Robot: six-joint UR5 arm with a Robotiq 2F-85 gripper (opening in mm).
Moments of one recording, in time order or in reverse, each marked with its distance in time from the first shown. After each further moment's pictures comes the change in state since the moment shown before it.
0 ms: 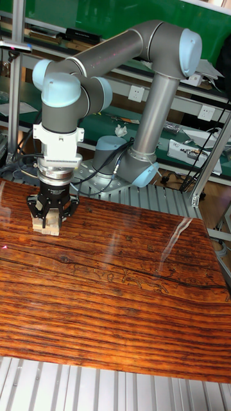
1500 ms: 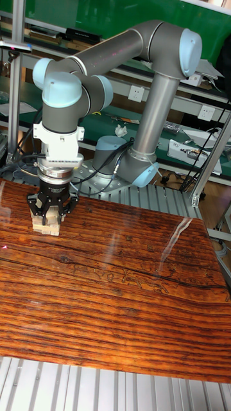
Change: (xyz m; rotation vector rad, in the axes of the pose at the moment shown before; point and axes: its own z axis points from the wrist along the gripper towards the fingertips) arm 0.013 -0.004 -0.001 0.015 0.044 -0.051
